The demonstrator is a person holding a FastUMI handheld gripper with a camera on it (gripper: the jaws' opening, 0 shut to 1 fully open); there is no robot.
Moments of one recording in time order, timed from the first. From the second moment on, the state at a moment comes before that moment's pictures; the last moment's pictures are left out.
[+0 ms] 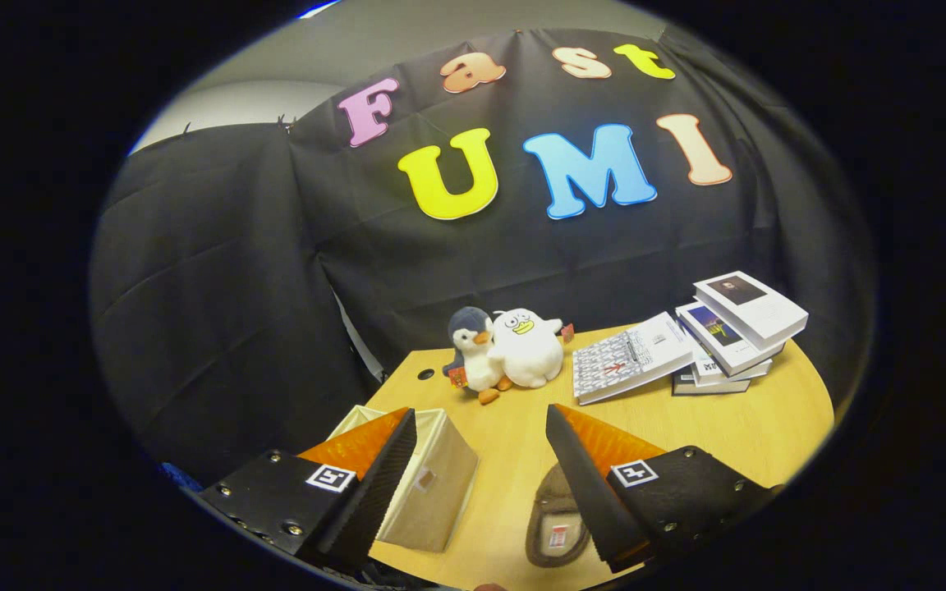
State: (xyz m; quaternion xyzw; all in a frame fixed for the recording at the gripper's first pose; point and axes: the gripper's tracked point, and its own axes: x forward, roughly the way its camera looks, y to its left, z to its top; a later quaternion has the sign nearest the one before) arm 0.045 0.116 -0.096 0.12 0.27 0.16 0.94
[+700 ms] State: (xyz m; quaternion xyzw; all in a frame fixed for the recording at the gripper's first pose) arm 0.021 0.059 -0.221 0.08 0.40 0.16 0.90
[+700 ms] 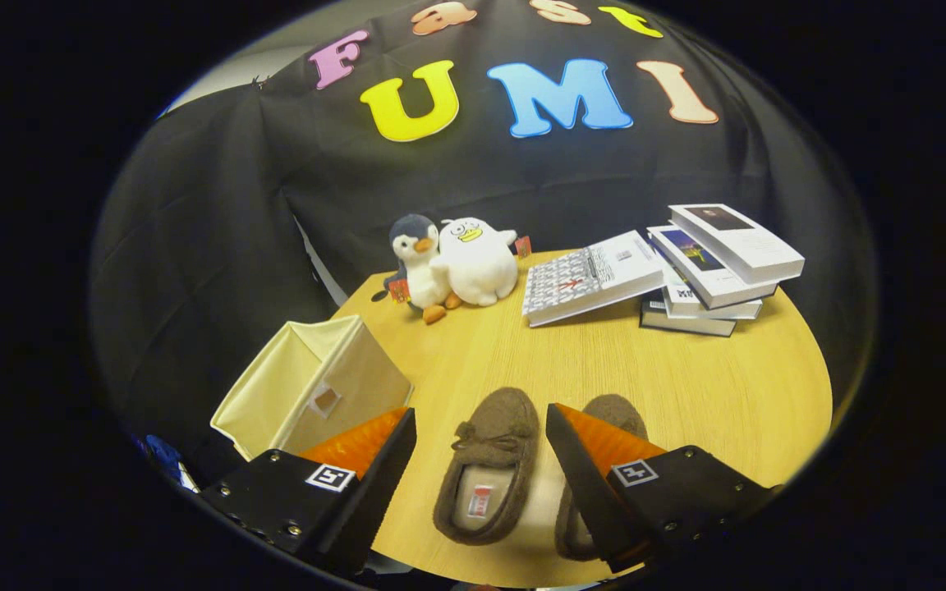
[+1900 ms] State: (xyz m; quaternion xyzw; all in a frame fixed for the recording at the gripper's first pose) arm 0.000 0.063 -0.355 0.03 0.56 0.10 0.82
